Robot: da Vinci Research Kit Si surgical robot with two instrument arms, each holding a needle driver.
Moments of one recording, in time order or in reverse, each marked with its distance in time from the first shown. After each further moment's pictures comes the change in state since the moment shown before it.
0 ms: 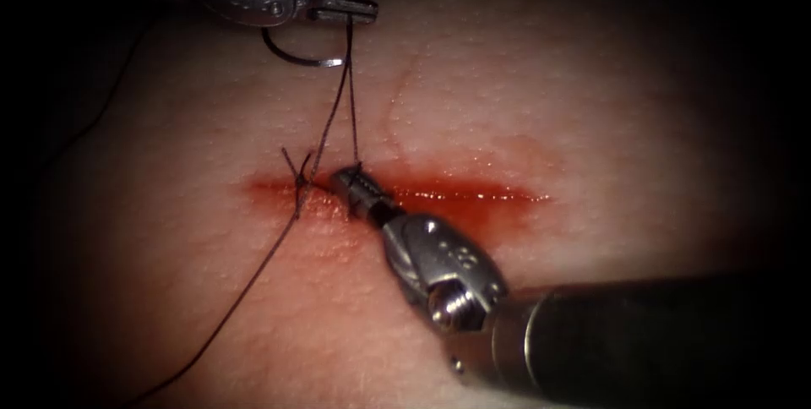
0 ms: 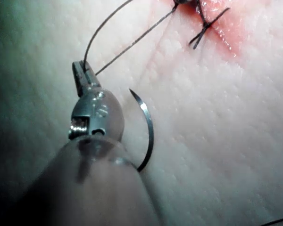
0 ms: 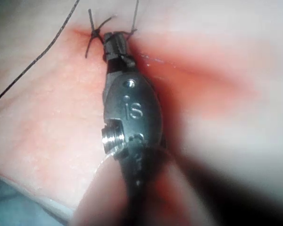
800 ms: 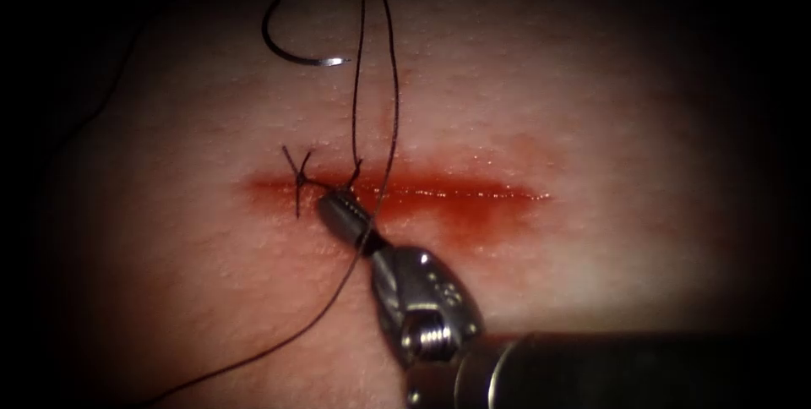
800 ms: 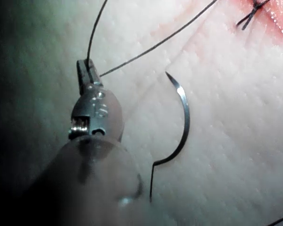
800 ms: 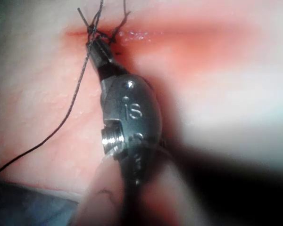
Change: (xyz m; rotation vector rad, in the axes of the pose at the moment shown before) right arm -0.002 -0.001 -0.002 0.047 -0.070 0.313; left arm -0.003 -0.003 0.001 0.018 -0.023 -0.021
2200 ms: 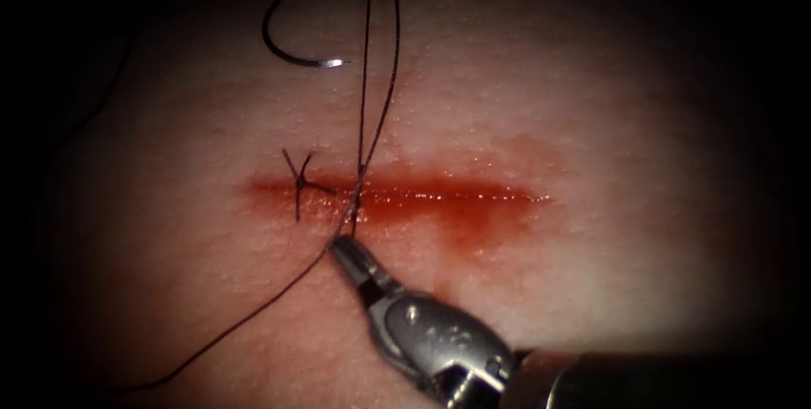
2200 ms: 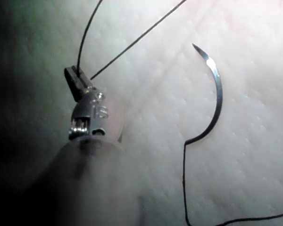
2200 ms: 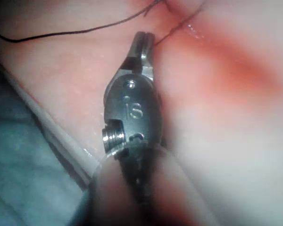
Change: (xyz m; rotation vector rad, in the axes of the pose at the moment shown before) right arm -0.003 -0.003 -0.003 -0.032 -0.029 -0.610; left arm -0.005 -0.004 0.001 0.200 -0.067 0.100
